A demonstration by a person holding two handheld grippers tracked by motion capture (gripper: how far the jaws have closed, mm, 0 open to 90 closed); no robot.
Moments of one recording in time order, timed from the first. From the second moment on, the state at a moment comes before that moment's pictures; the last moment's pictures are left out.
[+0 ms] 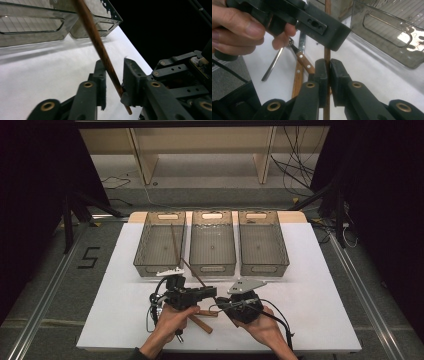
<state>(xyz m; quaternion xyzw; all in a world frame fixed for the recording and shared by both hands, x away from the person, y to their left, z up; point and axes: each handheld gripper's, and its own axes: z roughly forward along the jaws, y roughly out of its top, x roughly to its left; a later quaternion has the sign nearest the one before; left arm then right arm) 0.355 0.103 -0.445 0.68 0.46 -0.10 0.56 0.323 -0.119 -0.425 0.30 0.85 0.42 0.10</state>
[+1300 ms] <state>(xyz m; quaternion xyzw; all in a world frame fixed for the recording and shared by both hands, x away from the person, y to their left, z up) 0.385 0.194 -0.399 0.66 0.48 -0.05 0.57 0.314 -0.171 -0.442 0.32 0.82 0.46 0.11</state>
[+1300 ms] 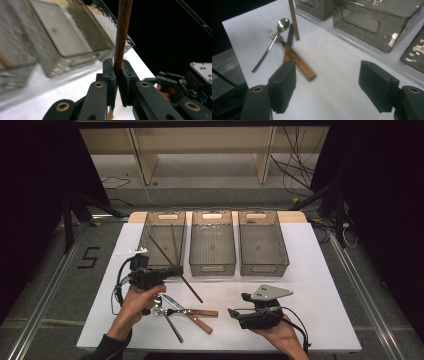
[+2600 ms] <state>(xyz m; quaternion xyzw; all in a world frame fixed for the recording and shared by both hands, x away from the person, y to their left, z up) 0.500 0.263 -0.358 0.63 0.59 0.01 0.50 0.309 -0.190 -0.453 0.35 0.81 0.45 0.12</state>
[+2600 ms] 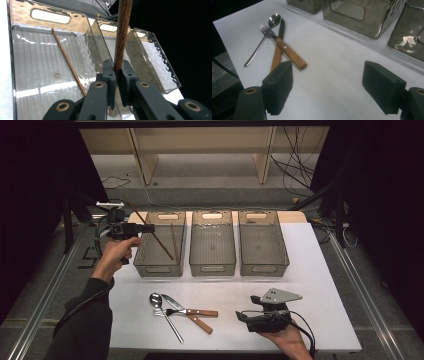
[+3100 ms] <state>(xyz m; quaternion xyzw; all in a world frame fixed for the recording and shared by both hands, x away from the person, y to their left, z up) 0.519 0.246 -0.377 0.64 0.60 0.01 0.47 0.308 -0.192 -0.453 0.35 0.81 0.45 0.12</state>
